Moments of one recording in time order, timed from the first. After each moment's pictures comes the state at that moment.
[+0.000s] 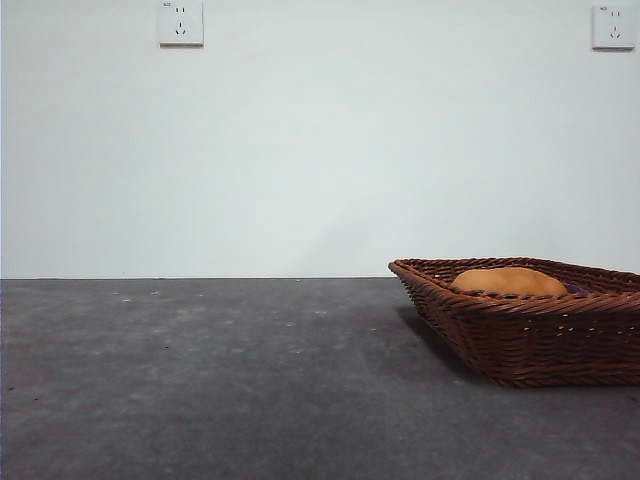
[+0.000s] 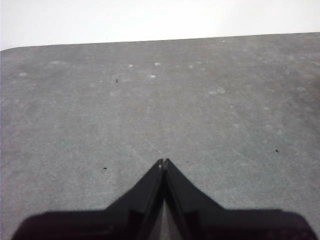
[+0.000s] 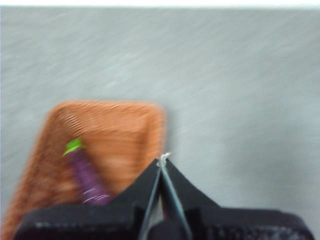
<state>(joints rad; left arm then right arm) 0.02 0.06 0.02 -0.17 0.06 0.01 -0.07 1.07 1.17 -0.67 -0.12 -0.10</state>
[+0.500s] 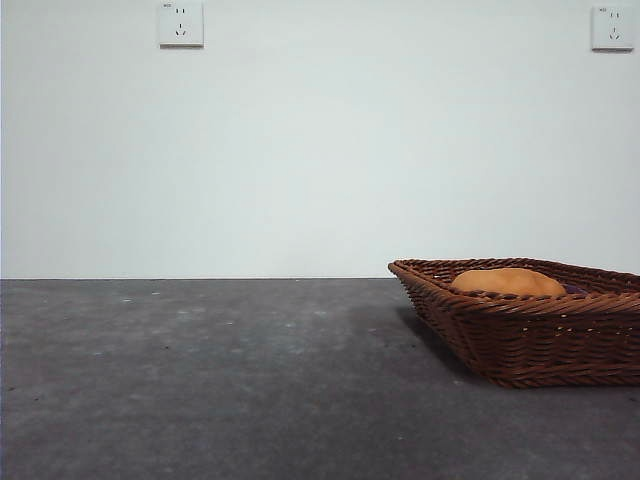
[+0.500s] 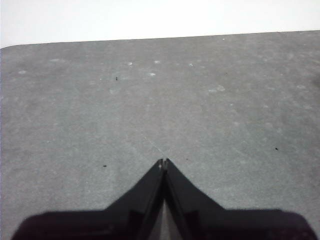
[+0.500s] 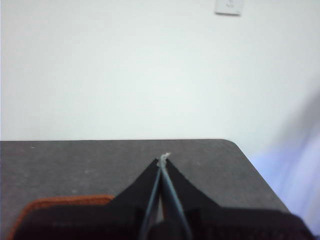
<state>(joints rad) 0.02 0.06 0.02 -0.17 0.06 0.01 -0.07 0.40 0.86 -0.48 0.05 -0.08</state>
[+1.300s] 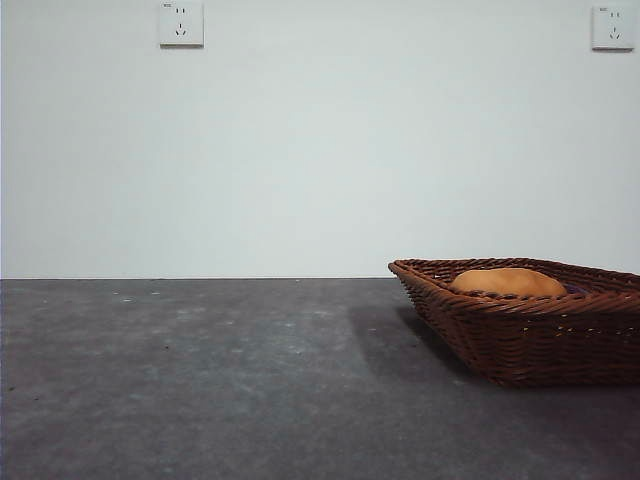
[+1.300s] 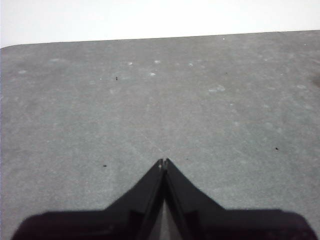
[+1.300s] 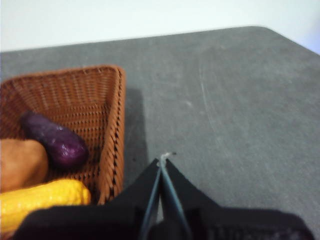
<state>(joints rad) 0.02 0.07 0.02 -0.17 0.06 0.01 -0.03 0.01 0.04 -0.22 0.05 0.07</state>
